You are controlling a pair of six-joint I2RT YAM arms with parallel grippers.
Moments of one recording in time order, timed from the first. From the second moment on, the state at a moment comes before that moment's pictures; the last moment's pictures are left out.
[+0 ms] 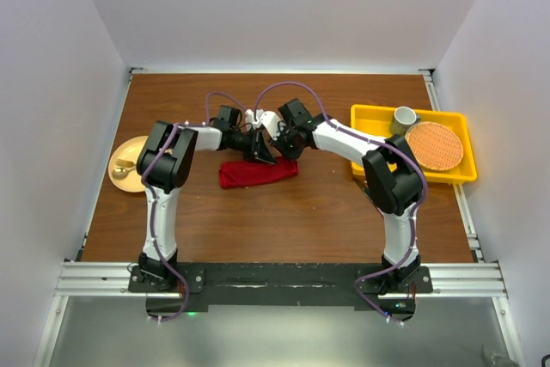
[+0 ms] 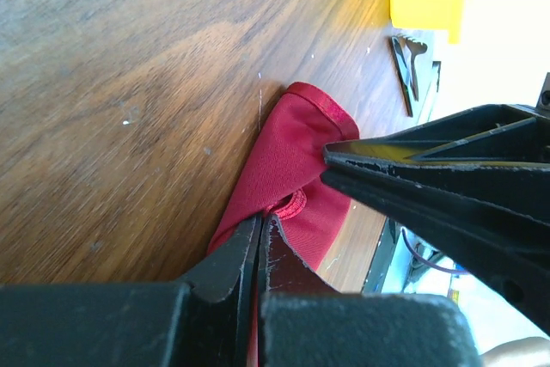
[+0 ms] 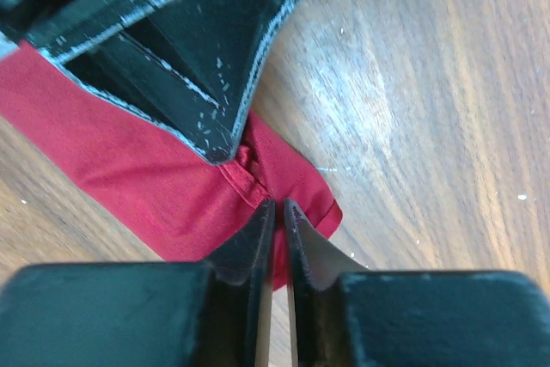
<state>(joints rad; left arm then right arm) -0.32 2.20 1.29 -0.03 0.97 -0.43 0.63 2.01 1.48 -0.50 -0.15 -0.40</state>
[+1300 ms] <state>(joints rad) -0.31 2.20 1.29 -0.05 0.98 -0.41 0.65 2.02 1.43 -0.44 -0.07 -0.45</state>
